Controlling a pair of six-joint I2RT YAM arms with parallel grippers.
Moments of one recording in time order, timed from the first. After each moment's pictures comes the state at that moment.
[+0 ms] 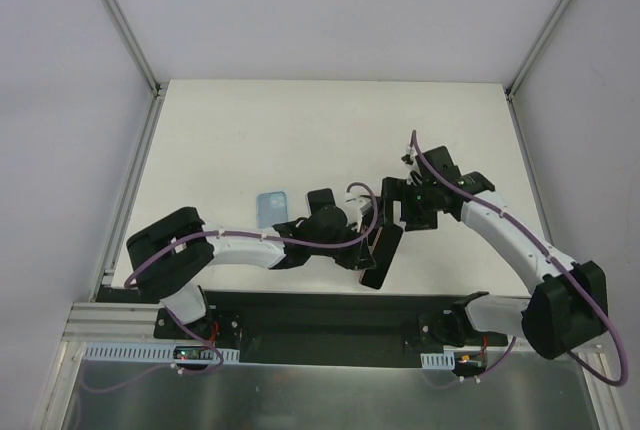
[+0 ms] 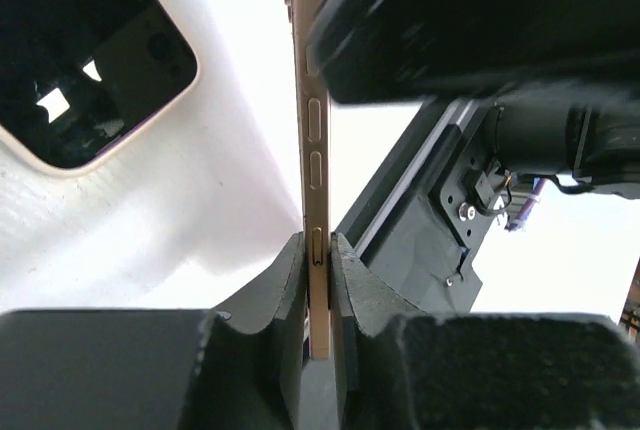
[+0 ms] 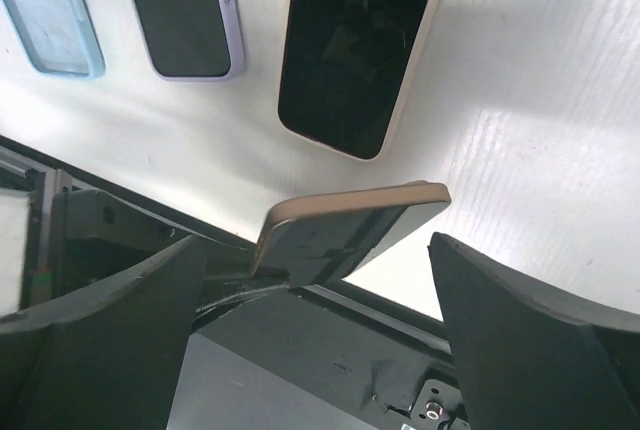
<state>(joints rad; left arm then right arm) -1.10 1.63 0.75 0.32 0.24 -0.76 0.44 1.27 0.93 -0.80 -0.30 0.42</state>
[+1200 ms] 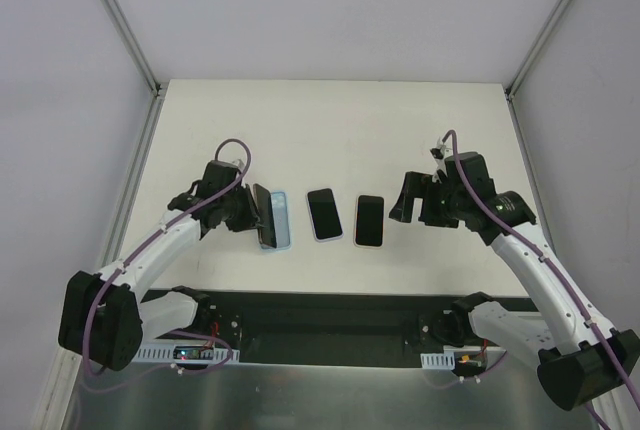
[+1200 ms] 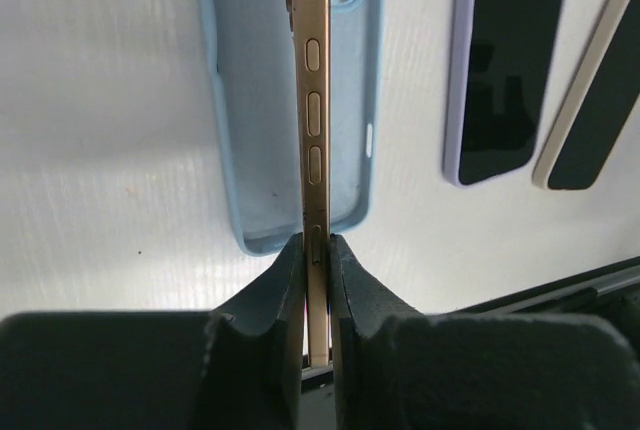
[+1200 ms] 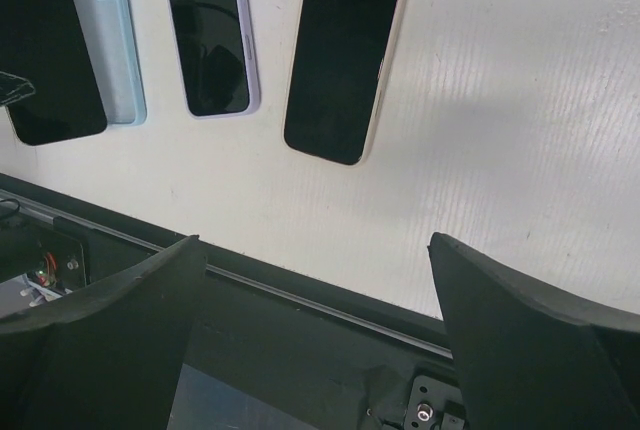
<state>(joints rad) -0.34 1.11 0.69 -0.52 0.22 -0.65 0.41 0.96 0.96 -0.87 -0.17 0.45</state>
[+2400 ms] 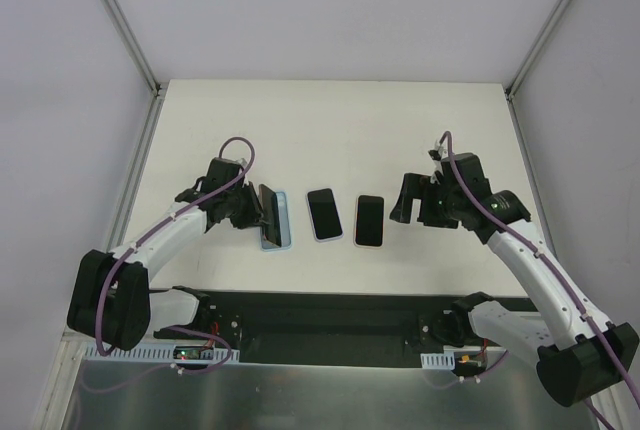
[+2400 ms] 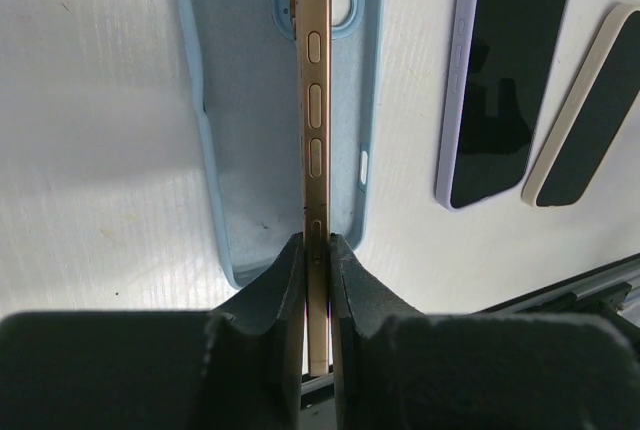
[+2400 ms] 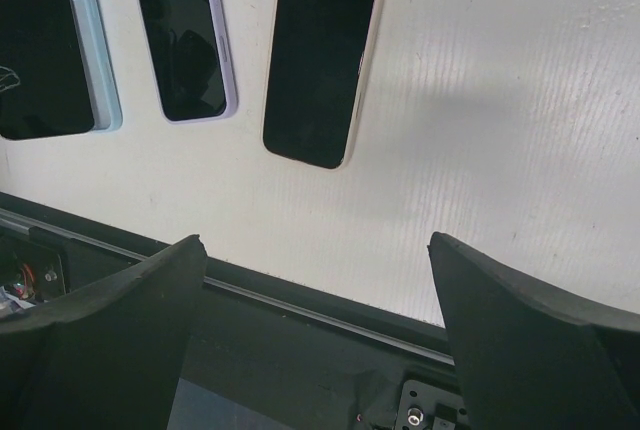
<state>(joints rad) -0.31 1.23 0.68 -0.43 0.28 -0.66 0.41 0.98 0.93 -0.85 -0.13 0.45</state>
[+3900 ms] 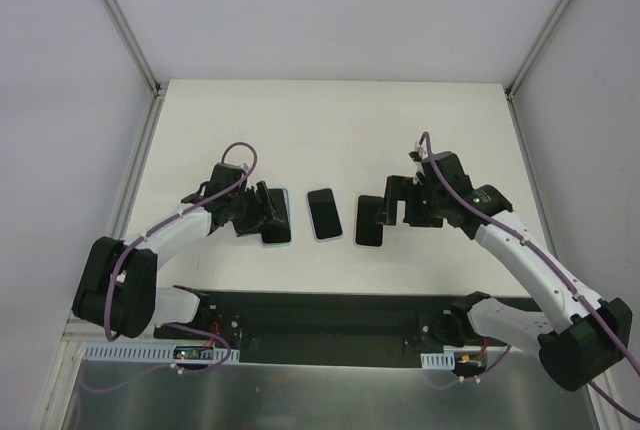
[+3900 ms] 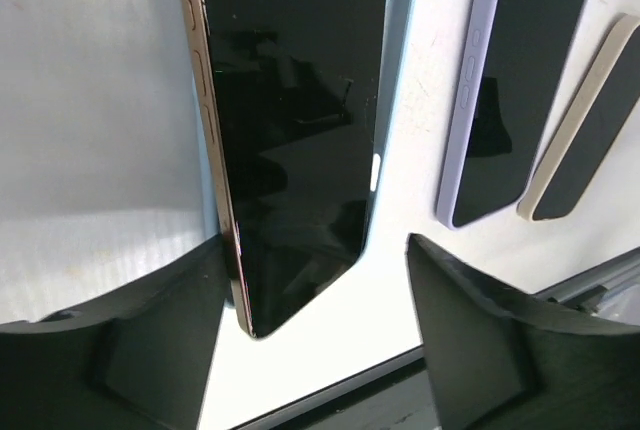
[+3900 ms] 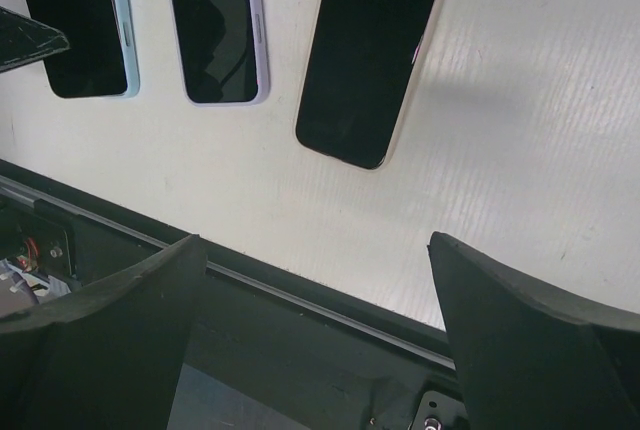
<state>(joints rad) -0.30 1.33 0.61 -0.27 0.34 -0.72 0.51 1.06 0.93 -0.80 -0.15 0.48</state>
